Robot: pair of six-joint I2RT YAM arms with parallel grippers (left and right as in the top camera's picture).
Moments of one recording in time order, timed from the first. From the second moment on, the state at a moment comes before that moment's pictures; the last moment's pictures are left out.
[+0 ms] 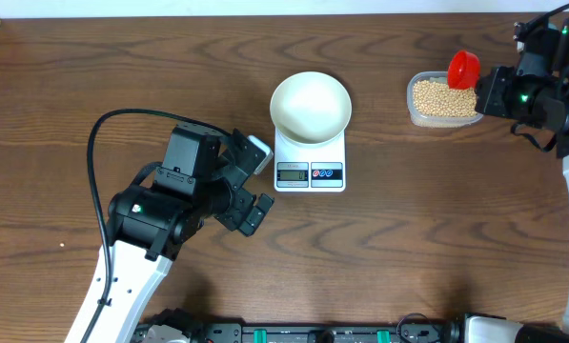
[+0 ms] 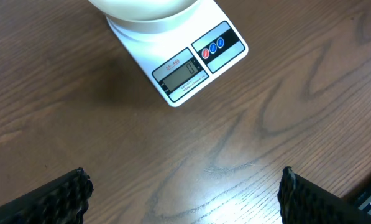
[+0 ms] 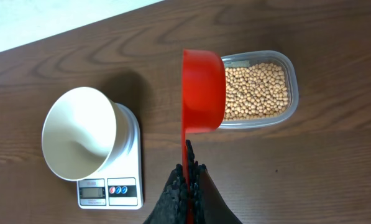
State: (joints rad) left arm -0.36 1.12 1.12 -1.02 0.23 0.27; right arm -0.10 1.46 1.62 -1.03 -0.27 0.15
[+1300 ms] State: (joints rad) left arm -0.36 1.12 1.12 -1.02 0.23 0.27; right arm -0.10 1.46 1.62 -1.13 -0.26 0.23
